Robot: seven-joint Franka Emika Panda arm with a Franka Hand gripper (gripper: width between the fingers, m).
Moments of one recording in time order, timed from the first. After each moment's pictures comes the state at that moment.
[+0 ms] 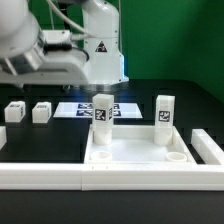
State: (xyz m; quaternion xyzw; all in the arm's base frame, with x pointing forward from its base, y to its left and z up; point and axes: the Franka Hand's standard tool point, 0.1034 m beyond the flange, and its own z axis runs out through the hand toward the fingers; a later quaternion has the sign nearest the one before) arm 0.438 -0.133 0.073 -0.91 0.09 0.40 0.06
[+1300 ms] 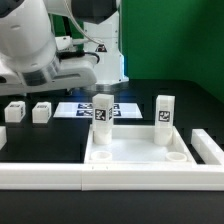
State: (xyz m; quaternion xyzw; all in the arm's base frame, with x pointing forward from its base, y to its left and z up) arm 0.416 -0.135 0.054 -0.90 -0.03 0.43 0.05
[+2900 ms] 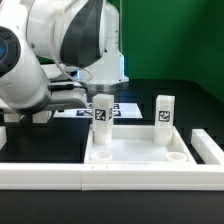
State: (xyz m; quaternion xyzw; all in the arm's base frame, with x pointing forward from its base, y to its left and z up) arm 0.366 -0.149 0.010 -0.88 -0.01 0.47 0.06
